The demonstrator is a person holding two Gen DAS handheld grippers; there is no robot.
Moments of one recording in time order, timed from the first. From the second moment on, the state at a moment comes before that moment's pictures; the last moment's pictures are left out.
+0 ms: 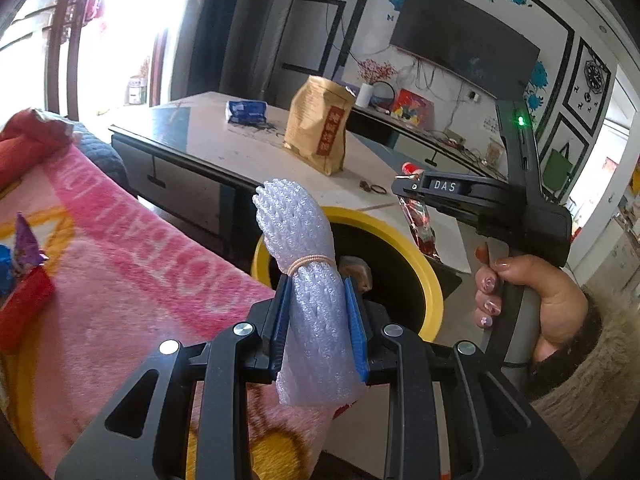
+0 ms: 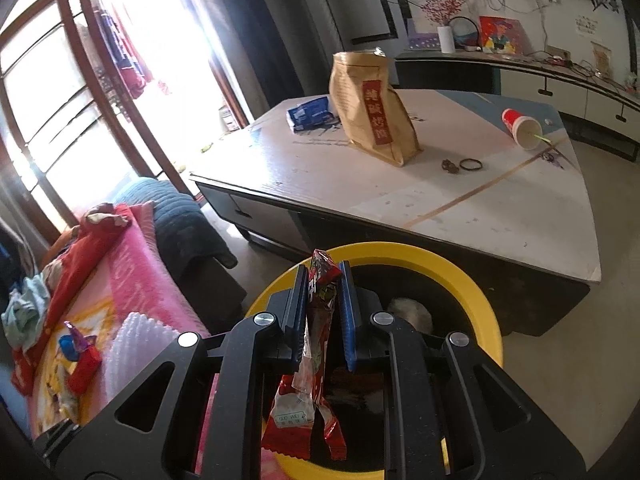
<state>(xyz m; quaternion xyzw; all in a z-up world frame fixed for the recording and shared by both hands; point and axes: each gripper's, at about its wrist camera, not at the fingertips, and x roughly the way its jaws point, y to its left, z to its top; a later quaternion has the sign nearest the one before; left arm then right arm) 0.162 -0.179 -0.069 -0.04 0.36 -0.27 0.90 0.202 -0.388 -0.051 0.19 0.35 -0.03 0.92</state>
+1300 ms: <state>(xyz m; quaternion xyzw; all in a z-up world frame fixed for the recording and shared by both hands) 0.182 -0.170 -0.064 -0.05 0.34 -0.20 0.92 0.192 -0.362 -0.038 0.15 0.33 -0.02 0.93</state>
